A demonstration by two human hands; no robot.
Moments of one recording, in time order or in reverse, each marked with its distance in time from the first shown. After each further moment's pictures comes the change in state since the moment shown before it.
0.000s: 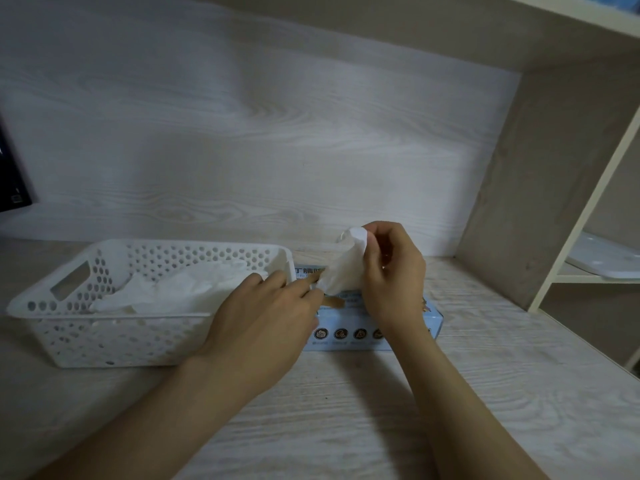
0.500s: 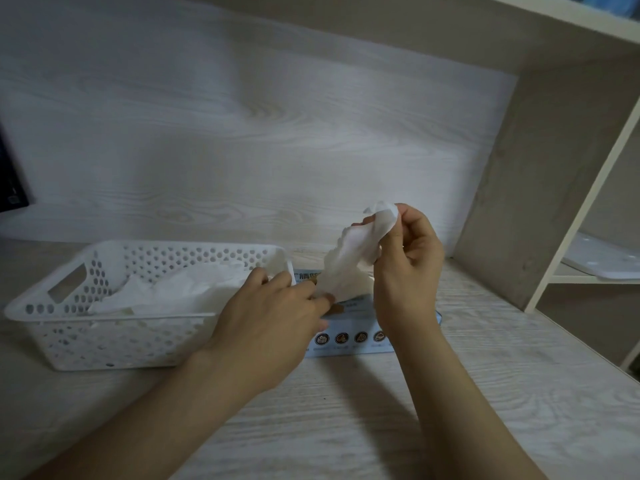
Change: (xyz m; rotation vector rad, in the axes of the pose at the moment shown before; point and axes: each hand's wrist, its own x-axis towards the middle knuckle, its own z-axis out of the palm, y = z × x) left_hand 0.004 0.001 0.007 0.001 0.002 0.062; right_hand 0.005 -0.035 -0.007 0.494 0.110 0.139
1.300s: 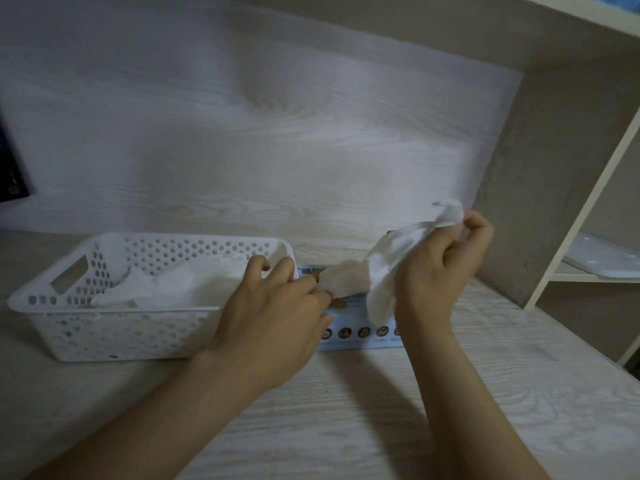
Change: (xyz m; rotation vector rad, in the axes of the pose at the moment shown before) left_hand -0.002 0.006 -0.015 0.030 -0.067 -0.116; right_hand 0.003 -0.005 -0.008 -0.256 0.412 -0.152
